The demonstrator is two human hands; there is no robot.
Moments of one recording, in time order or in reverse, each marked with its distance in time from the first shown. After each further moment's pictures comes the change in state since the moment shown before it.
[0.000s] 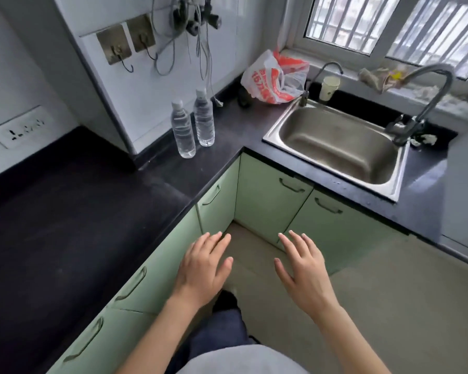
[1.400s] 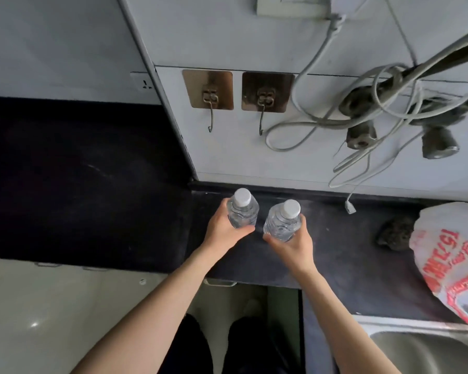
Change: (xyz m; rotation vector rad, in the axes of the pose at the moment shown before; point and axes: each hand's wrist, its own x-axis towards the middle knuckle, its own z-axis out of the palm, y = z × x) left_hand 0.392 -0.140 -0.011 -0.719 0.688 -1.273; right_hand 0.574 -0.065 0.101 0.547 -0.758 -0.225
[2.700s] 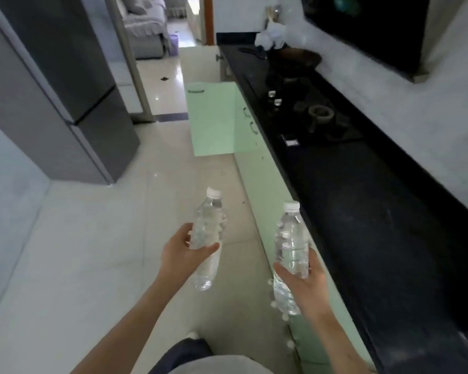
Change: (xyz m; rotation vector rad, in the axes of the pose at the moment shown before) left_hand -0.429 -0.248 -0.285 -0.417 1.256 -0.554; right_hand -0.287 -0.118 0.309 -0.149 -1.083 -0.615
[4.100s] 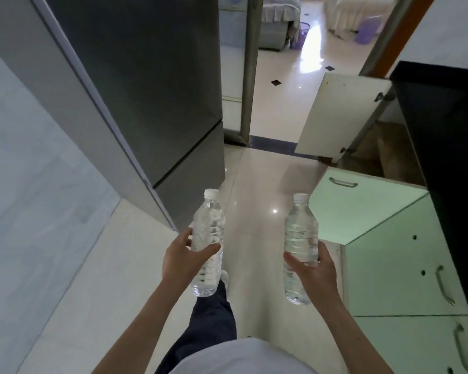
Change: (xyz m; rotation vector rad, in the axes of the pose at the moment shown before) left_hand 0.777 -0.036 -0.325 0.038 0.369 -0.325; right_hand 0.679 -0.254 0.634 -0.096 -0.356 -0.023
